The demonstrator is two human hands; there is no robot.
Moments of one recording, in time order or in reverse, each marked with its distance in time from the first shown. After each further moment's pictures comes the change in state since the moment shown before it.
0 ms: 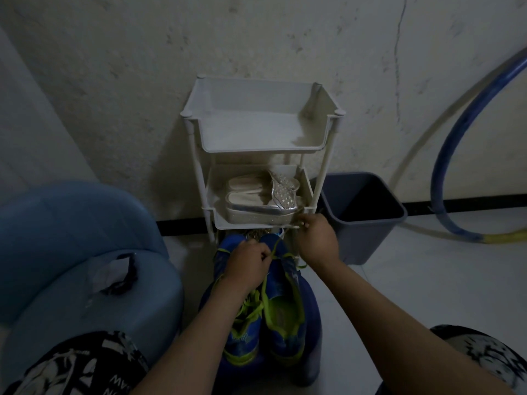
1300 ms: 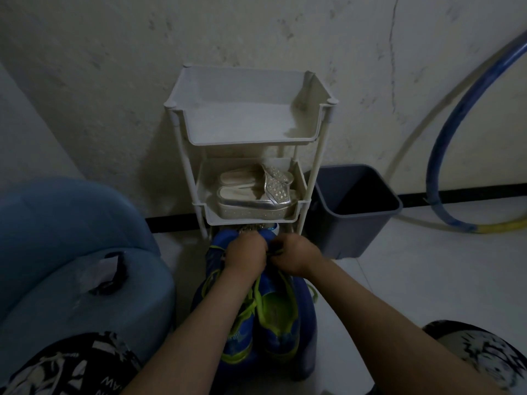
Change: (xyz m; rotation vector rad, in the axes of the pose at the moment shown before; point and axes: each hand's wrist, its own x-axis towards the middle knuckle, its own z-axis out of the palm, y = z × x) left_hand 0.018 0.024 -0.002 0.374 -0.106 -0.071; right_hand -0.013 -0.001 0.010 -0.252 -0.548 -0.094
